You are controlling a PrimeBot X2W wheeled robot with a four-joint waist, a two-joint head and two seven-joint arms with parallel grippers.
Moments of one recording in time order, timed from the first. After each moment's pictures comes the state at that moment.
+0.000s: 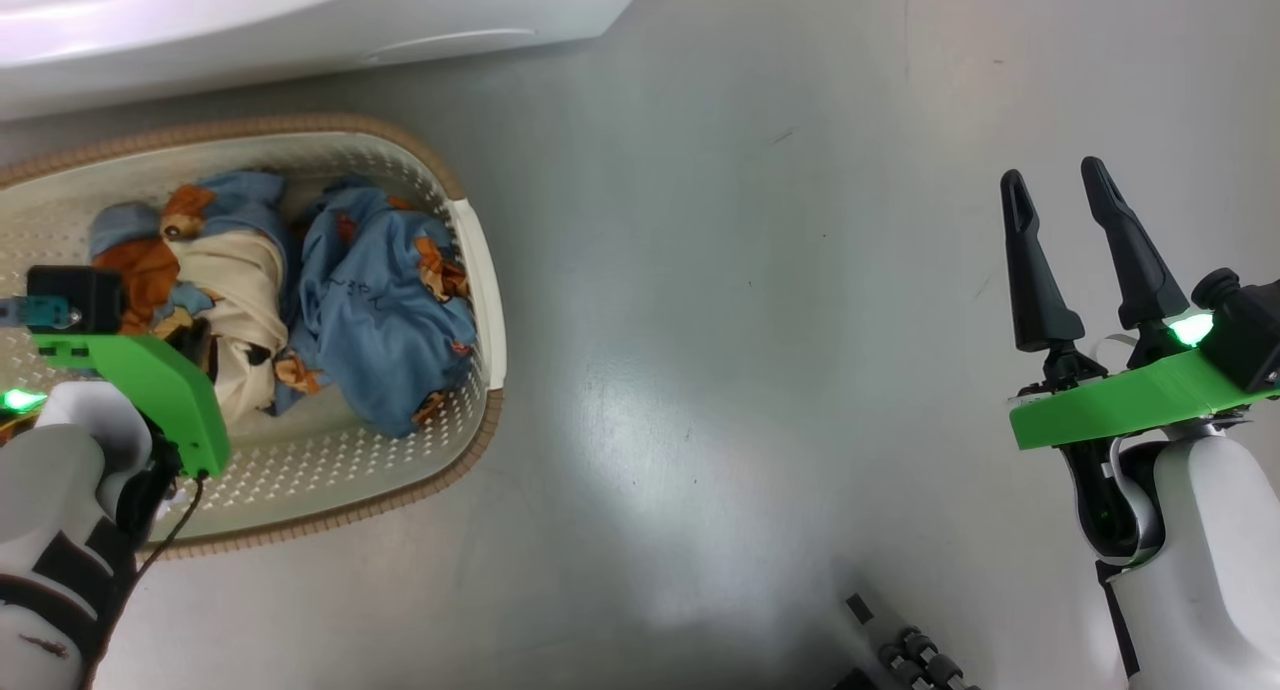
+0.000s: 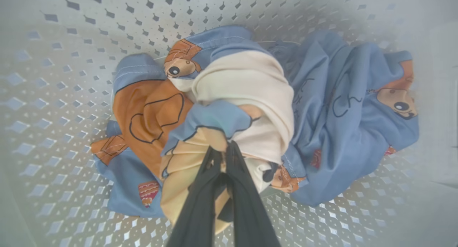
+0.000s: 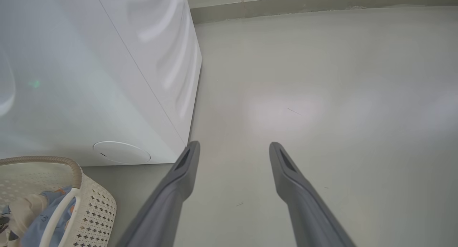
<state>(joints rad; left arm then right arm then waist) -0.96 0.38 -0.99 1.16 -1.03 -0.13 -0.10 -0.43 -0.17 0.02 0.17 0.36 0.13 -0.25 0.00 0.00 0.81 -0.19</state>
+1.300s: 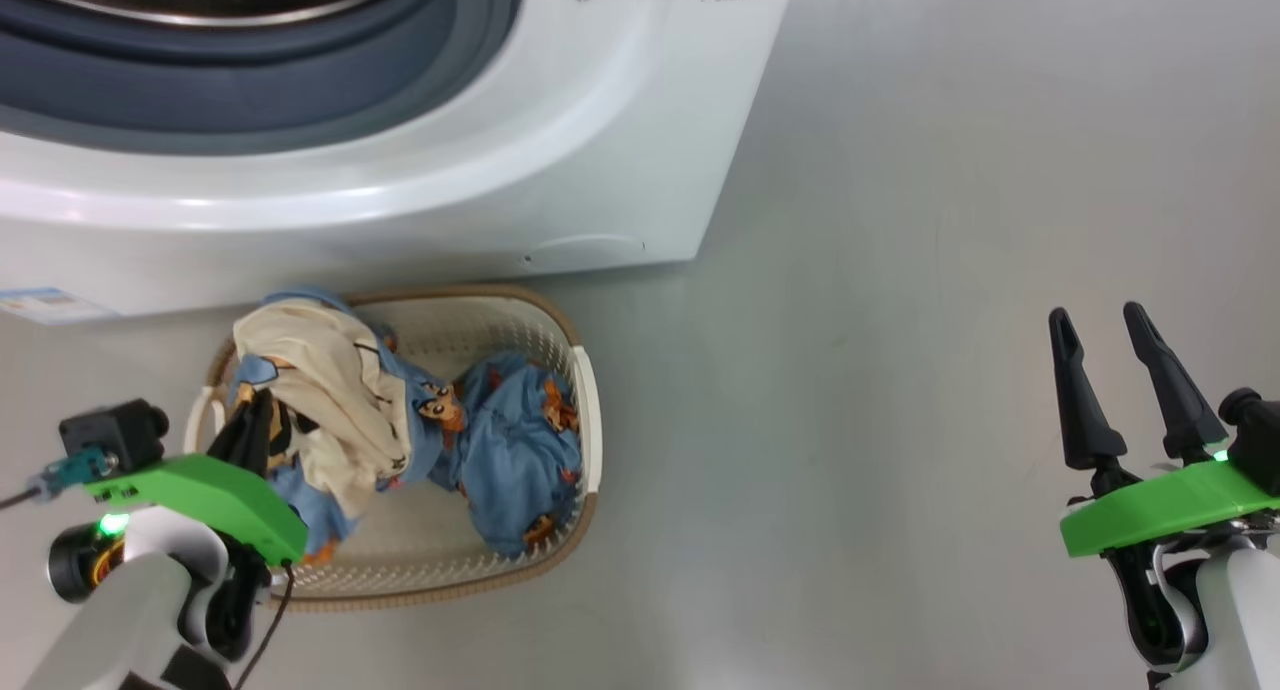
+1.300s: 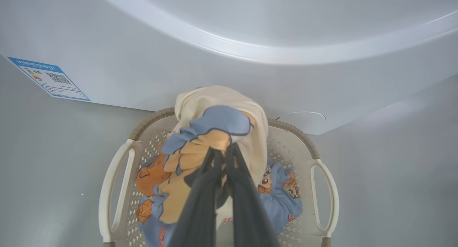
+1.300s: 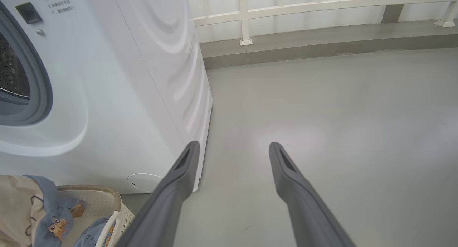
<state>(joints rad) -0.62 0.32 -0.57 0.85 -0.95 -0.13 -0.25 -0.26 -0.21 -0.04 0.23 0.36 0.13 -0.25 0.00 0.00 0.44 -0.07</state>
